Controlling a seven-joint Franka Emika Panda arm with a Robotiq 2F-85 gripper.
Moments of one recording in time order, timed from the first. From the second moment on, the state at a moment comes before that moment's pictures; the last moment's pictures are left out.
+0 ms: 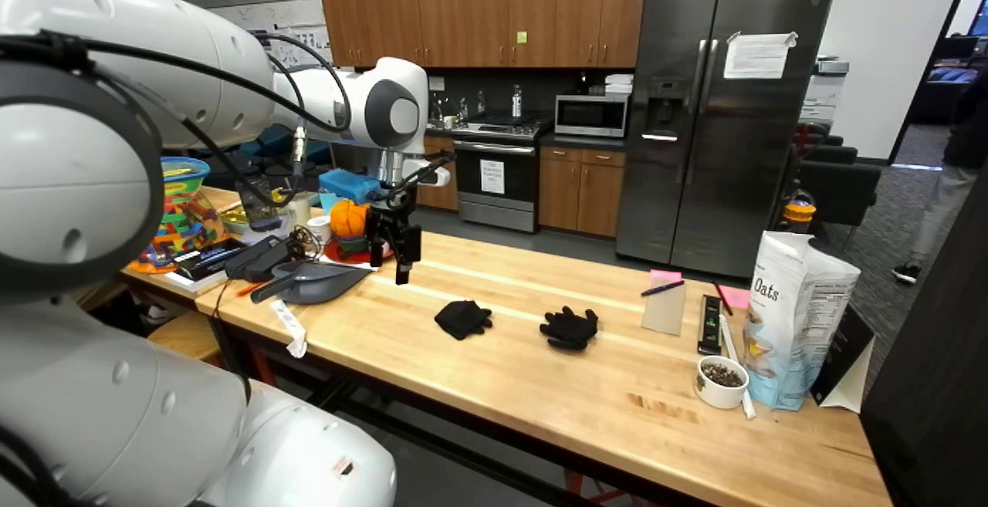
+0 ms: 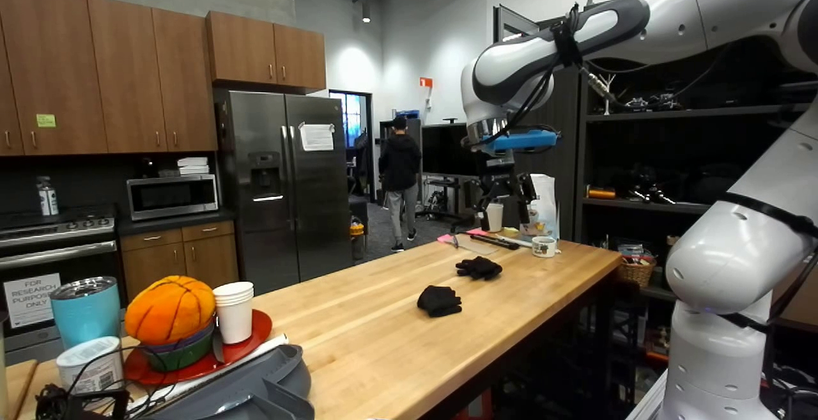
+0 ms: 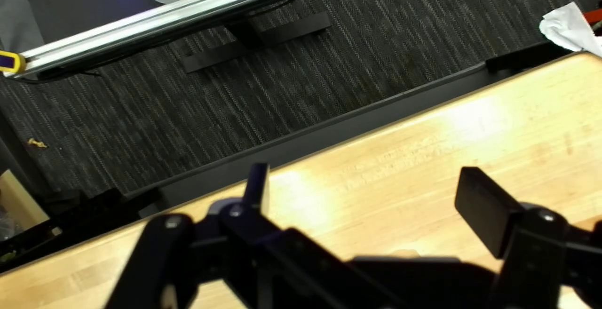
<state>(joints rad) 0.03 -0.54 0.21 -2.36 0.20 1.58 0.52</state>
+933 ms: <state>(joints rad) 0.03 -0.54 0.22 -2.35 0.19 1.81 0.61</state>
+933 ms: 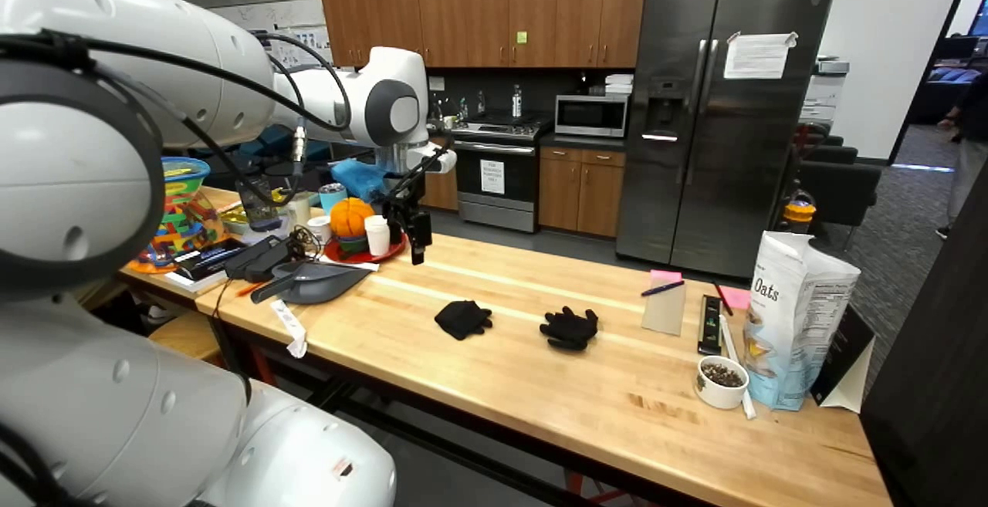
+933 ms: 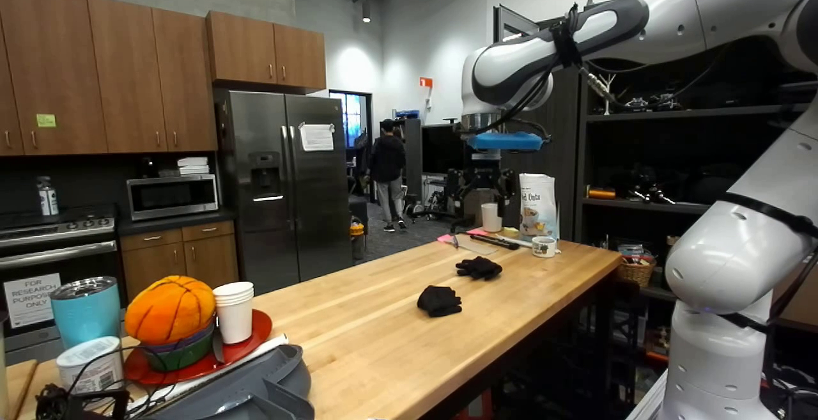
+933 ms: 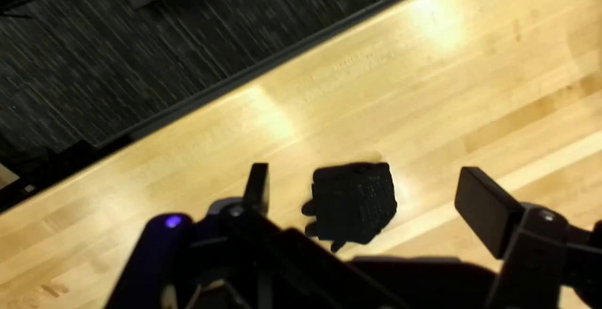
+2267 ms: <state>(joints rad) 0.02 -0.11 0.18 -2.06 0.21 1.96 0.86</state>
